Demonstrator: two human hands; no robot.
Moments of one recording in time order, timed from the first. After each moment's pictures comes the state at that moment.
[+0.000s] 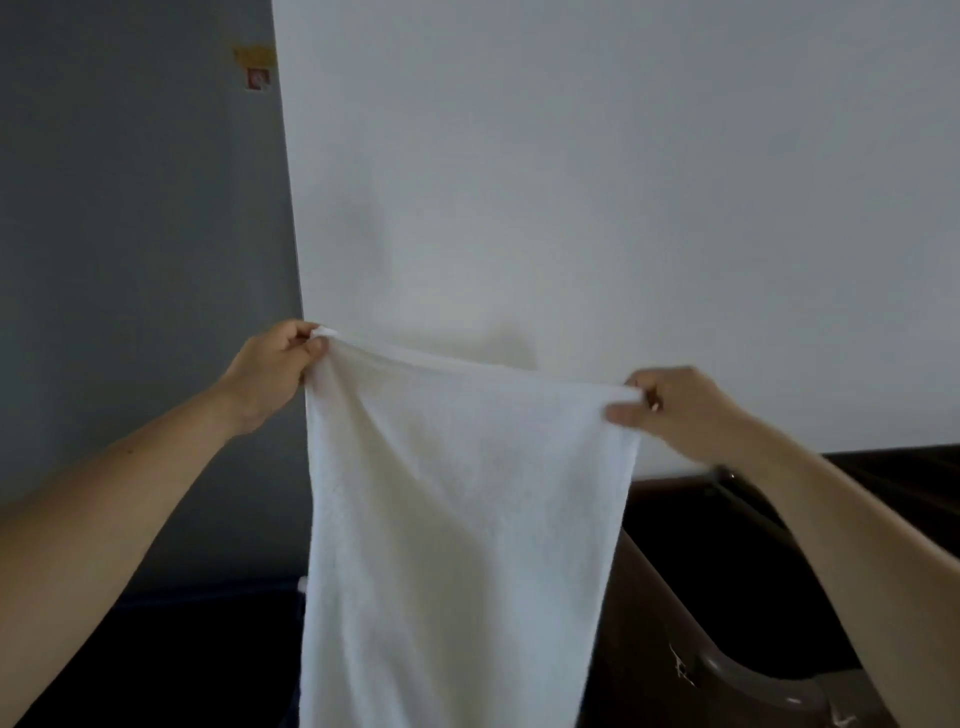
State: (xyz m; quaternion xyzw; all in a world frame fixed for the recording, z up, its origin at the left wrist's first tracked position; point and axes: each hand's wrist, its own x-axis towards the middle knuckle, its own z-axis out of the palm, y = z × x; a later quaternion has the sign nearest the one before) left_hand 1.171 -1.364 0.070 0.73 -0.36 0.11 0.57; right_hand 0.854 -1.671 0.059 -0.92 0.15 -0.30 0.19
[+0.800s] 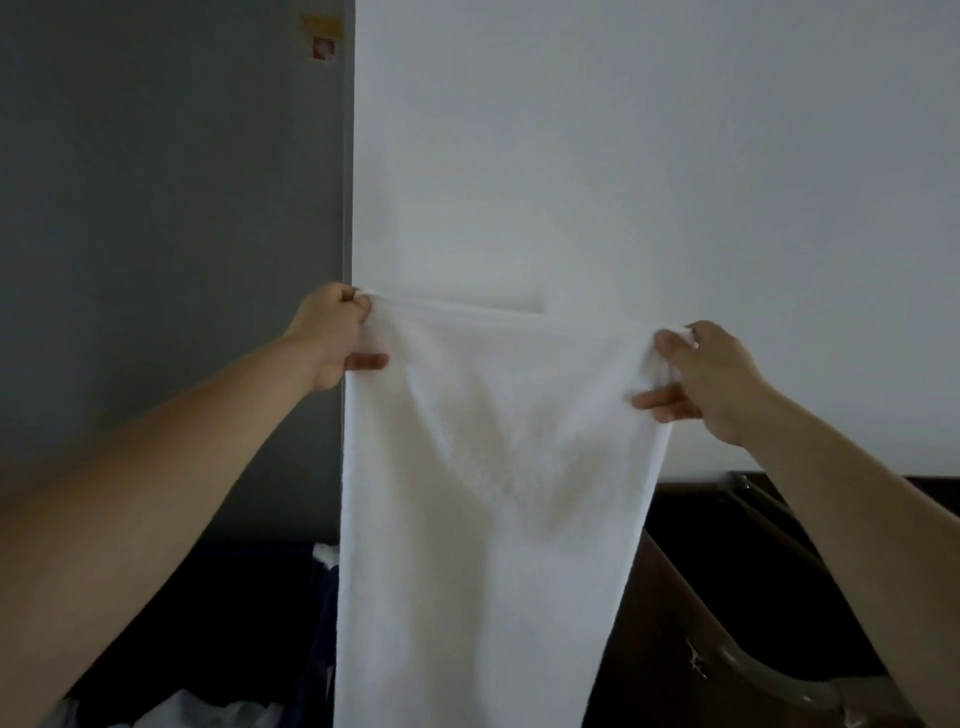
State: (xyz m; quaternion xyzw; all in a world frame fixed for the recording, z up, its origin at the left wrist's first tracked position) left_hand 1.157 -1.358 0.086 0.63 -0.24 -0.02 0.74; right_hand 0.894 -1.623 0.088 -0.73 0.23 -0.37 0.53
